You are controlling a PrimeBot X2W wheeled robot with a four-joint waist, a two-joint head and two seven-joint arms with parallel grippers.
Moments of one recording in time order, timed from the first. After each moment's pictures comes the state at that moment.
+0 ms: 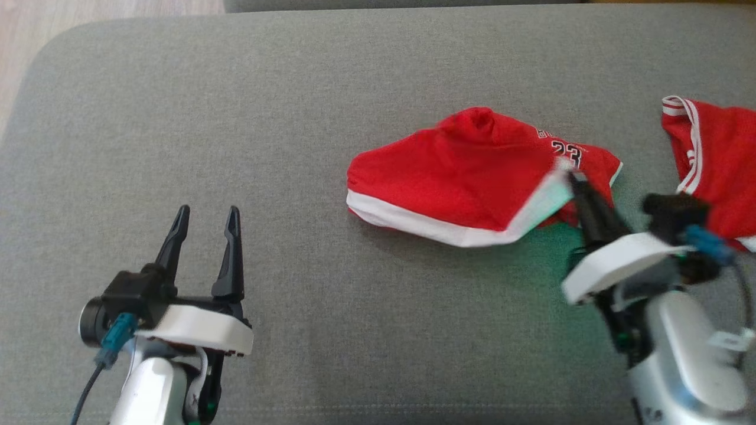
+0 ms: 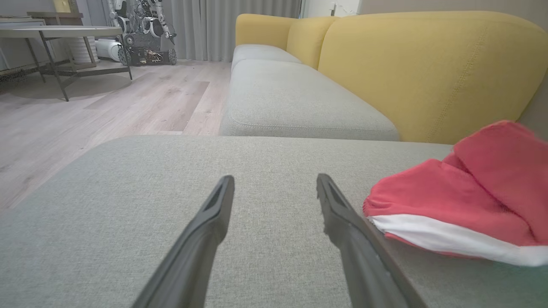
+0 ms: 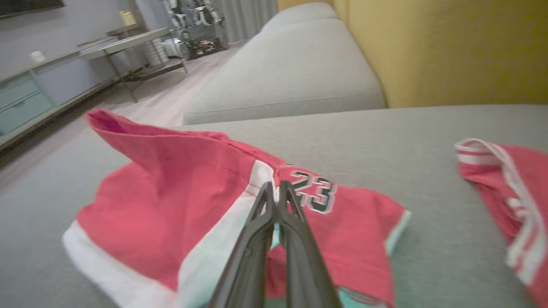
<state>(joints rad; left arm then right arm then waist) -0.09 0.11 -0.18 0.13 -0.21 0.02 -0.25 -0.25 -0.10 0.11 0.26 0.25 0.13 0.06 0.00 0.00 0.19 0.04</state>
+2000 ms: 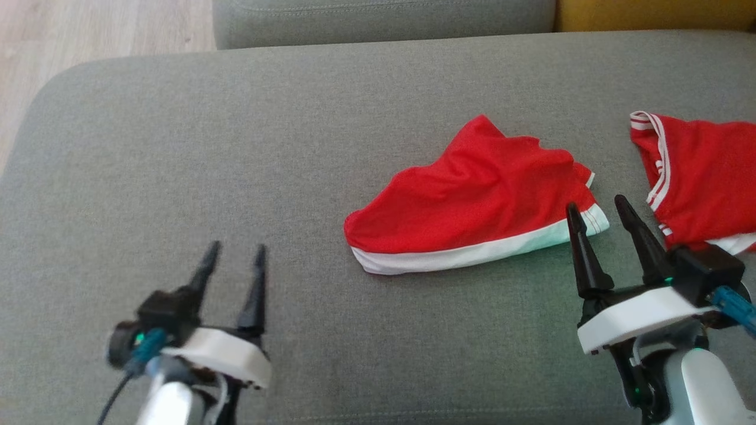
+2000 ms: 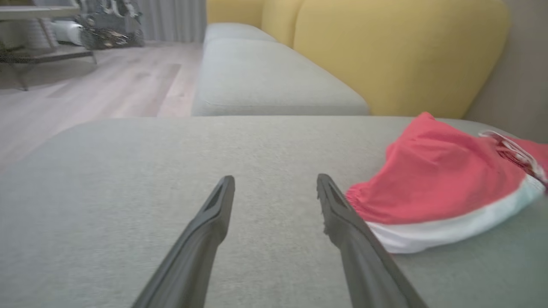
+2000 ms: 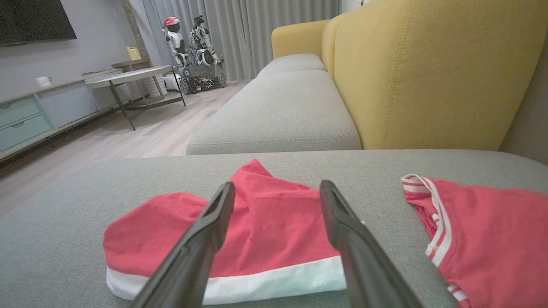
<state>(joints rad) -0.03 0.12 -0.23 0.14 -0.21 0.01 -0.19 -0.03 -0.08 0.06 -0.04 0.18 0.13 0.06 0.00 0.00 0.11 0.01</state>
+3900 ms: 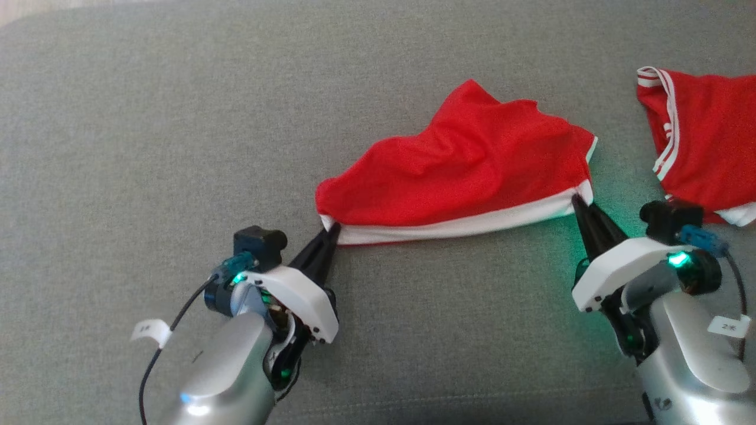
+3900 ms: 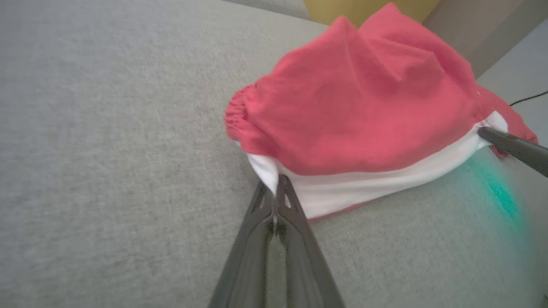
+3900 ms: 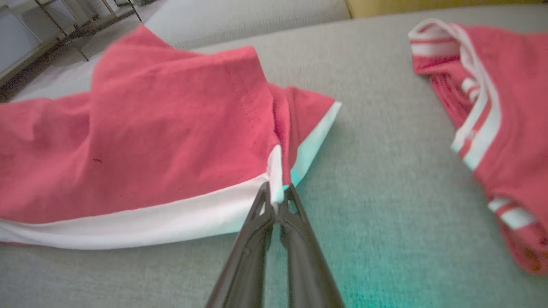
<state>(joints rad) -0.44 0.04 -0.58 0.70 -0.51 -0.10 -0.22 -0.32 -0.17 0.15 0.50 0.34 0.13 0.05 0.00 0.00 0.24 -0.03</state>
